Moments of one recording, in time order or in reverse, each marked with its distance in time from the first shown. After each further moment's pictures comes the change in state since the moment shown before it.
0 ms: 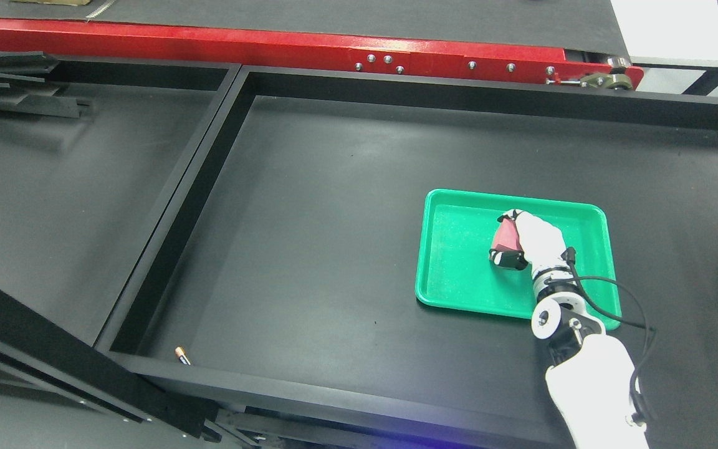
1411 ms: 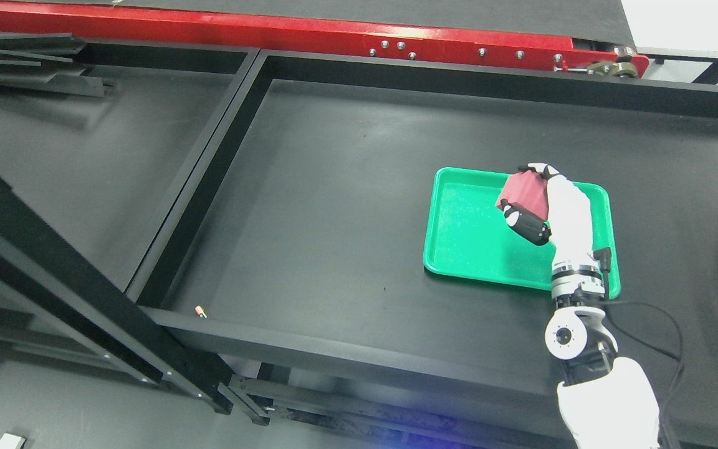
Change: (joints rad) left arm 0.000 0.000 0.000 0.000 0.000 -0.001 0.000; right arm 0.122 0.000 -0.042 -0.204 -0.218 -0.202 -0.388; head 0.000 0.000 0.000
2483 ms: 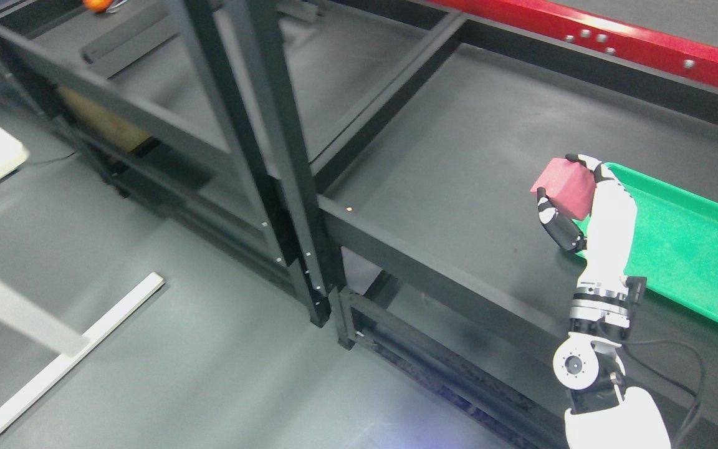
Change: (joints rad) left arm 0.000 0.000 0.000 0.000 0.000 0.000 0.000; right arm 0.092 0.000 -0.014 -0.086 -0.028 -0.071 -0.235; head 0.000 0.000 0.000
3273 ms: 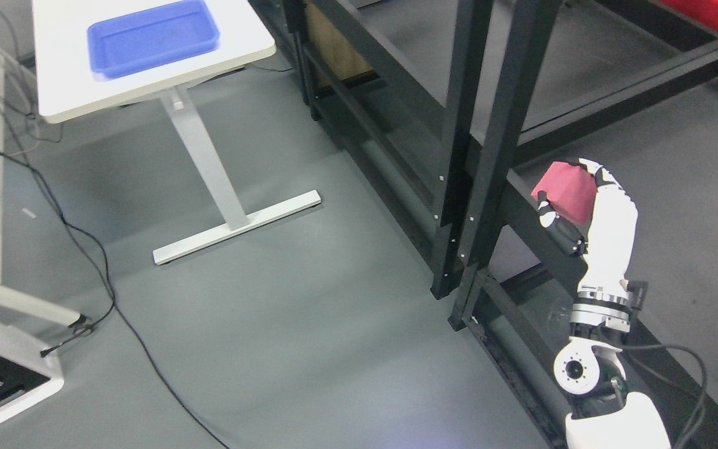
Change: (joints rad) left arm 0.000 0.000 0.000 0.000 0.000 -0.001 0.000; right arm 0.012 0.000 -0.001 -0.010 -0.001 -0.006 -0.002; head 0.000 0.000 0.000
